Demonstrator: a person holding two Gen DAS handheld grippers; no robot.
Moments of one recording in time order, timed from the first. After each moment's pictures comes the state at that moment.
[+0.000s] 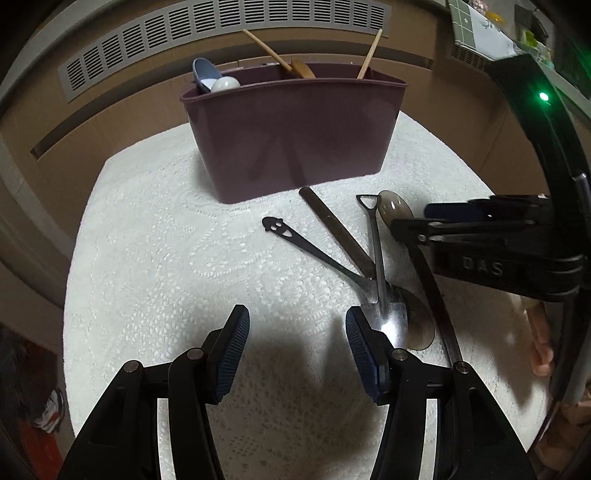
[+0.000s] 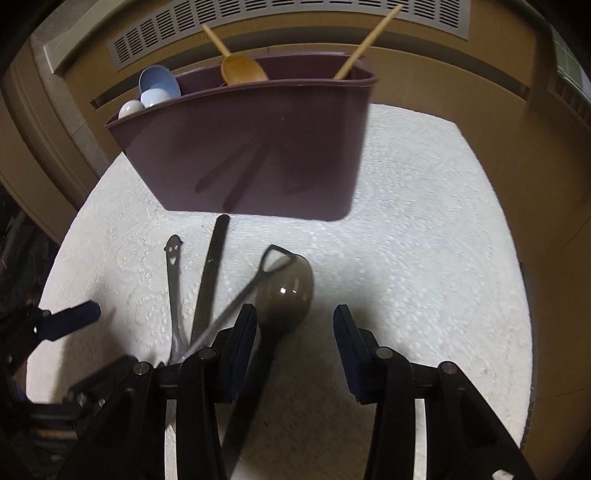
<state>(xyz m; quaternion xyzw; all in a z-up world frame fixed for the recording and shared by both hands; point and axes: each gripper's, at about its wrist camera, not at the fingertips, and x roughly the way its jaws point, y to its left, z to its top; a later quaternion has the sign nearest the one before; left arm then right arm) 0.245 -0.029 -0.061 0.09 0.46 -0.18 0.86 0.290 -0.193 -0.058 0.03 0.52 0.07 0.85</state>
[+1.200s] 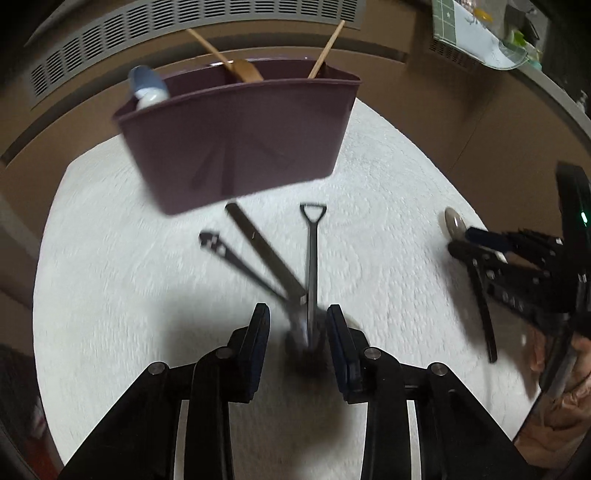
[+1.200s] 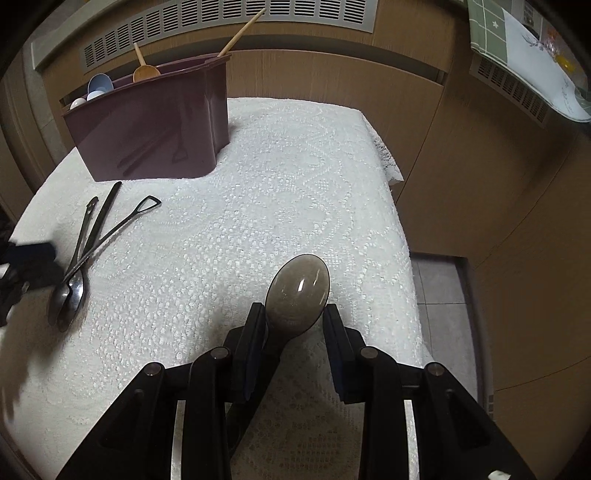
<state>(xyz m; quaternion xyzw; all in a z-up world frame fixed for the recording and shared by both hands) 0.240 -0.070 -0.052 0.07 0.48 -0.22 0.84 0.219 -0.290 -0.068 -0.02 0.49 -0.01 0.87</state>
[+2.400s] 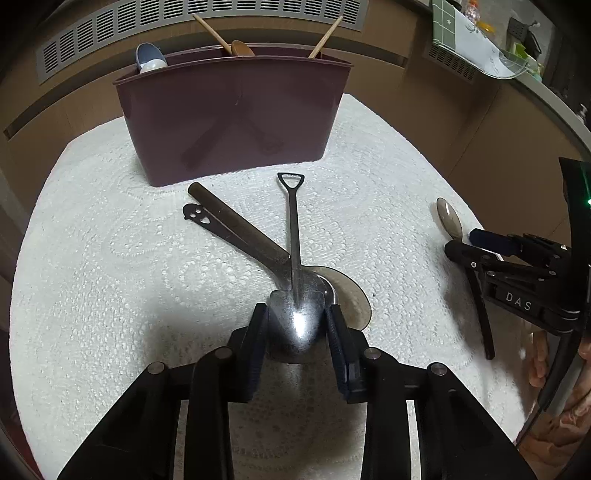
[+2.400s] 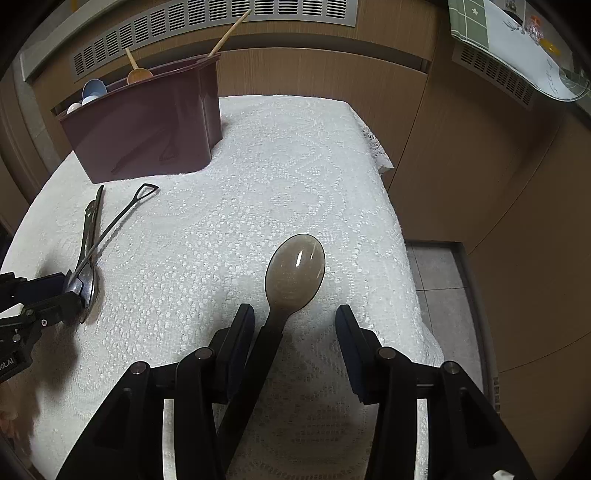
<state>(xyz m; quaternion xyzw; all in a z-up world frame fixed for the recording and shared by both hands) 0.234 -0.085 -0.076 0.04 0.48 -0.23 0.85 0.209 -0.289 -0.068 0.01 0.50 -0.03 0.87</state>
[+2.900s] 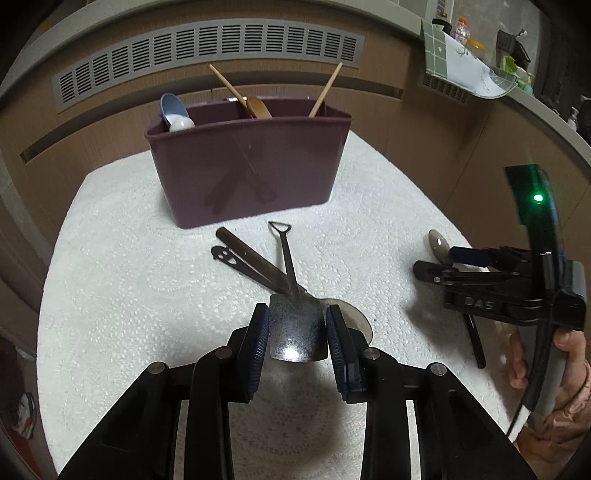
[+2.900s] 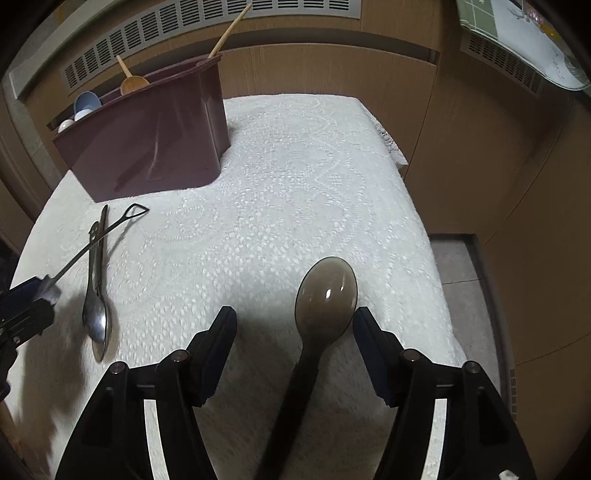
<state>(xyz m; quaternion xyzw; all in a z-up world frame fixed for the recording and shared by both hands) 0.228 -0.065 -0.042 0.05 0.42 -0.23 0.88 0.239 -0.272 -0.071 0.04 0.50 -0.03 0.86</state>
